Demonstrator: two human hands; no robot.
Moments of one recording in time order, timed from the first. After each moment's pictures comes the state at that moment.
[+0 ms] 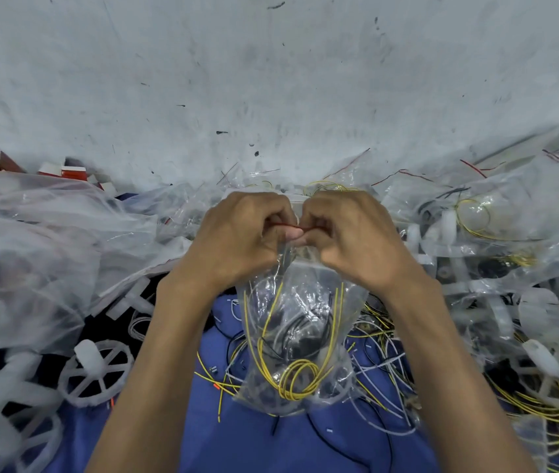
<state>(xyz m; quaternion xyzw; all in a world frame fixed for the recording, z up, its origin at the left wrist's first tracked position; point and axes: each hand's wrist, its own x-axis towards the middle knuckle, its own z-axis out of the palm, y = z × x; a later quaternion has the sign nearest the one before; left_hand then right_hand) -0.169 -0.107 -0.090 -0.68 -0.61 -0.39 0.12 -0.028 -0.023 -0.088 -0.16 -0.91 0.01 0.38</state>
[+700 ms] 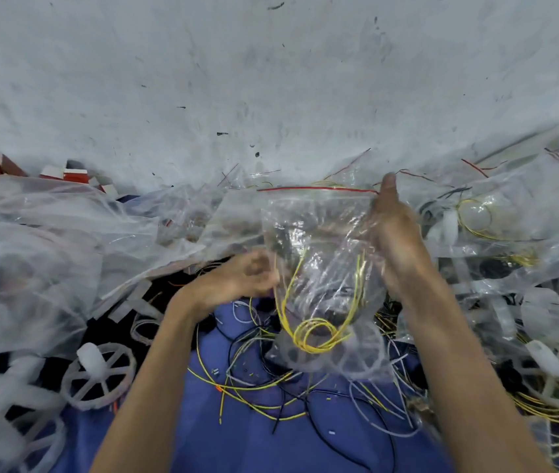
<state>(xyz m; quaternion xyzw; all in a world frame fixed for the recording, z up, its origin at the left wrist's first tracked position) -0.208 -0.092 -0.152 -0.57 -0.58 -0.44 -0.39 -0.018 0.014 -0.111 -0.34 -0.61 0.53 0.47</state>
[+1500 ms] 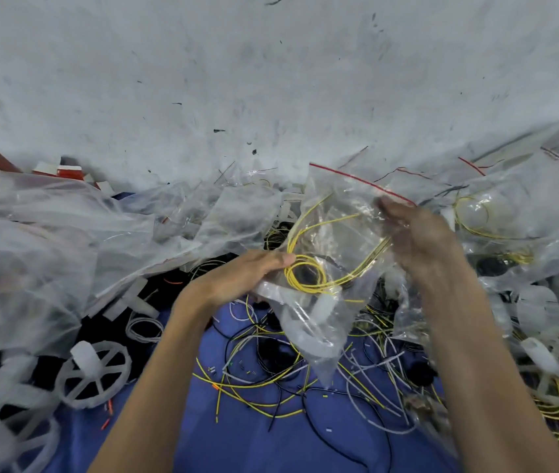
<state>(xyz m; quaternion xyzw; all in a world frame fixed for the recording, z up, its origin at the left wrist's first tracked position) -0.190 -0.087 -0.148 -0.55 -0.61 -0.44 -0.36 0.002 0.039 -0.107 -0.26 -0.39 0.71 0.53</state>
